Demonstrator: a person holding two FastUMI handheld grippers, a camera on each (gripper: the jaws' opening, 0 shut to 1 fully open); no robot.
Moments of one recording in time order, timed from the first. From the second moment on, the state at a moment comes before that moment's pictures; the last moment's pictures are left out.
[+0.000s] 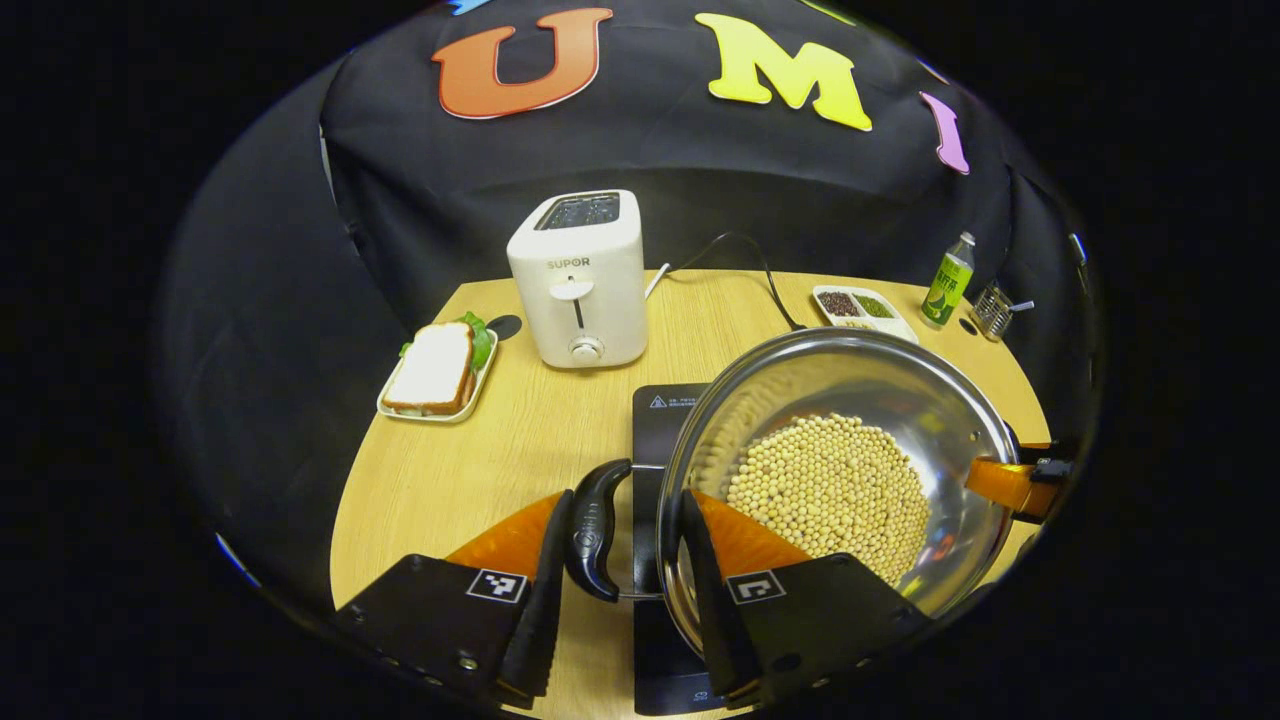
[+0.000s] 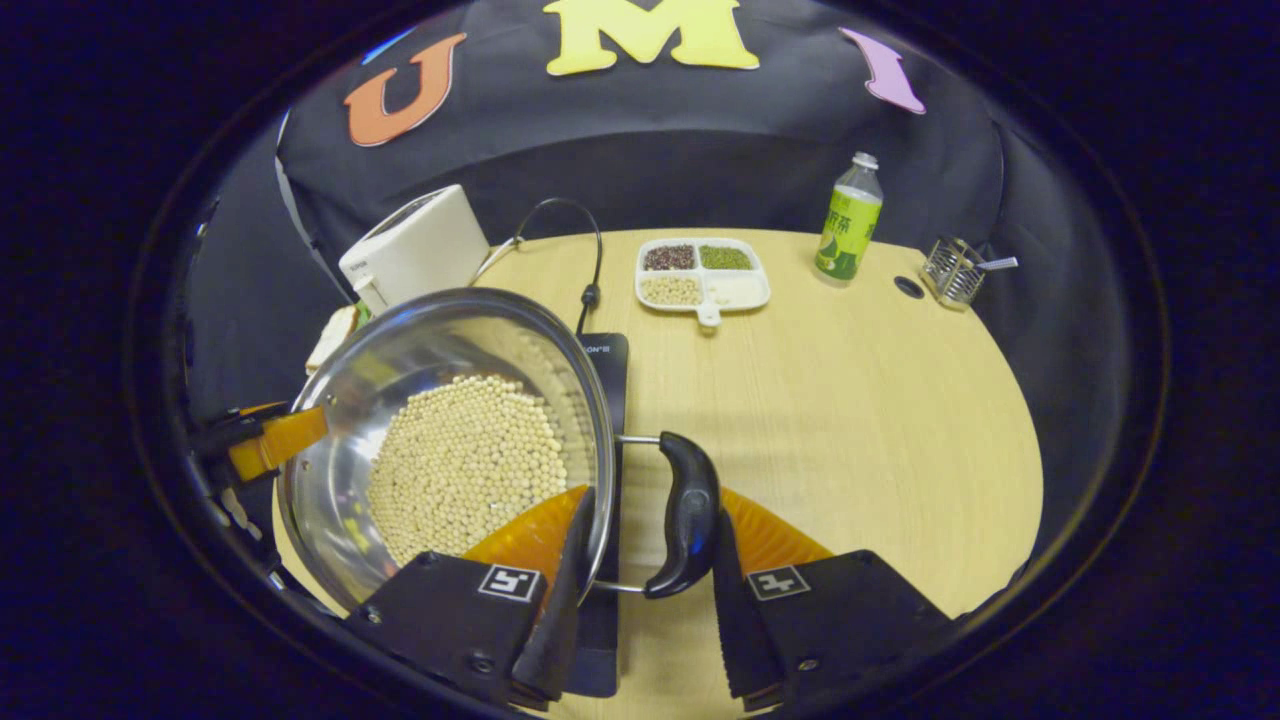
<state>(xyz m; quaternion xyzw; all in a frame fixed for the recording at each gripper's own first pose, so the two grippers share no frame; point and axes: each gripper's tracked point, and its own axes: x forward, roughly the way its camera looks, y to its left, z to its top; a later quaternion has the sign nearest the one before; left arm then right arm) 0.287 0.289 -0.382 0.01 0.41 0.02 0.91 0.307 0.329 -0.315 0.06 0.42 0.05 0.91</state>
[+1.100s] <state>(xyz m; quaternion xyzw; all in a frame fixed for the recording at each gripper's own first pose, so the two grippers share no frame) 0.283 0.289 -0.376 0.05 0.31 0.02 0.95 0.315 0.327 -0.310 0.06 0.34 0.04 0.94</state>
